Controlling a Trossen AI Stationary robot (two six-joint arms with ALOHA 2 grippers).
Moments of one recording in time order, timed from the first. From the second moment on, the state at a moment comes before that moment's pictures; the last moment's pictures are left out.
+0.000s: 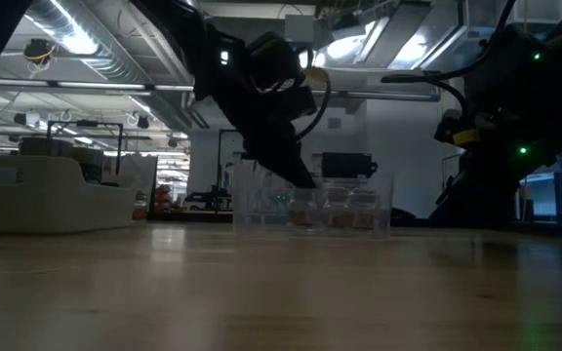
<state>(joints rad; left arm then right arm) 0.22 1.90 1.20 -0.13 0.09 0.33 0.27 1.45 0.42 -0.11 0.85 0.54</state>
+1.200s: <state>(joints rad) 0.37 1.78 1.23 -0.06 -0.14 0.40 0.27 1.45 0.42 -0.10 0.85 0.54</state>
